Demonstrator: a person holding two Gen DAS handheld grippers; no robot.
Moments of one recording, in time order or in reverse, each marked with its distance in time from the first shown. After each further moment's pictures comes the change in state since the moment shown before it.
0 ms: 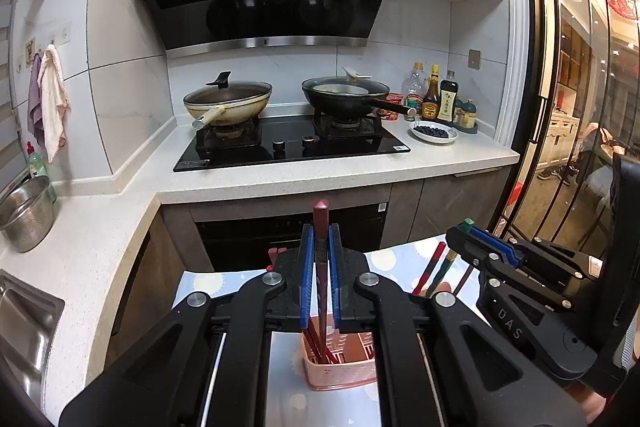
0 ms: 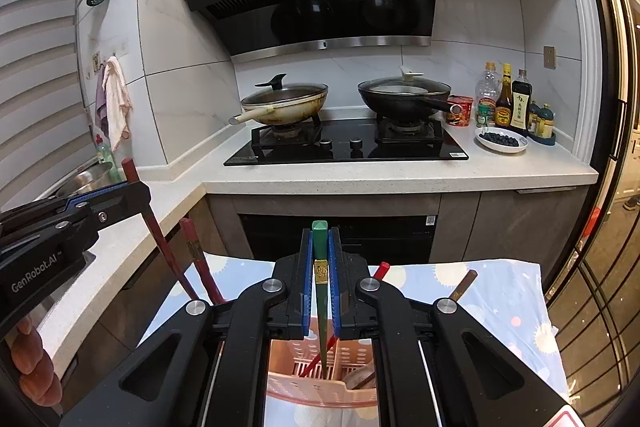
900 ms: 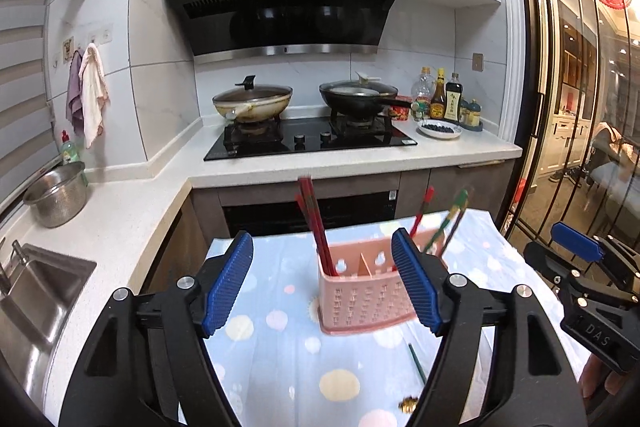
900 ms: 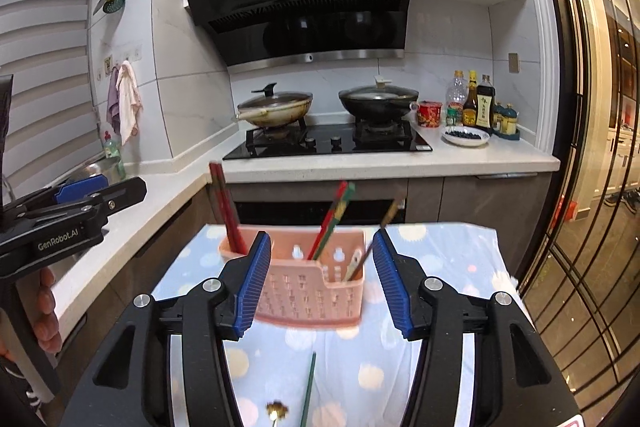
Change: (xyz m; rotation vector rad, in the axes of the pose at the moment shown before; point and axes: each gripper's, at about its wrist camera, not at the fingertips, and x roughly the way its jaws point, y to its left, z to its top) left arm -0.086 -0.002 -0.071 -0.002 -0.035 0.062; right arm -0.130 -0.005 -0.082 0.000 -0.041 -0.049
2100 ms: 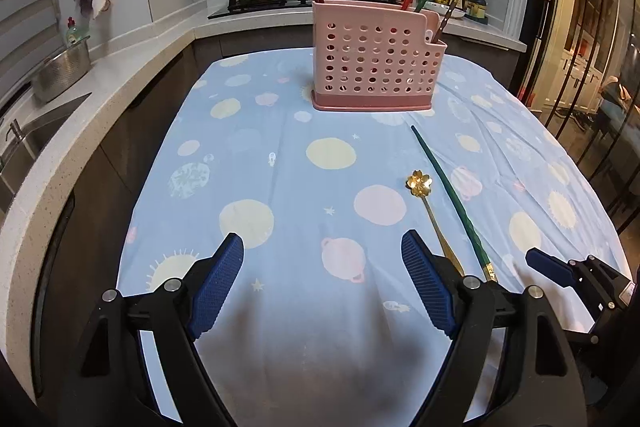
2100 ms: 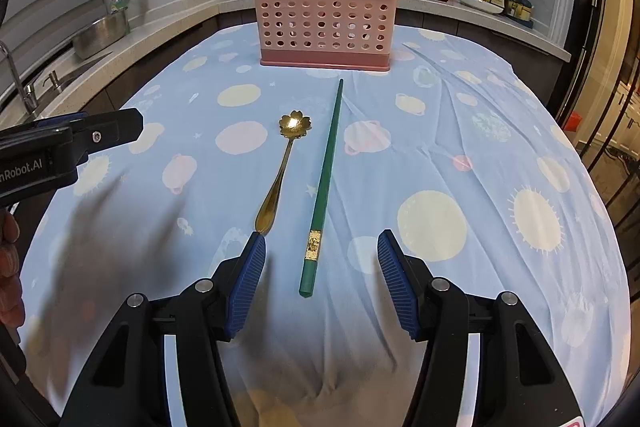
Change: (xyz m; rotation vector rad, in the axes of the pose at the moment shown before) left arm -0.024 -0.016 -0.208 -0.035 0.341 0.013; right arm -0.016 0.032 -0.228 -0.064 0.407 -0.016
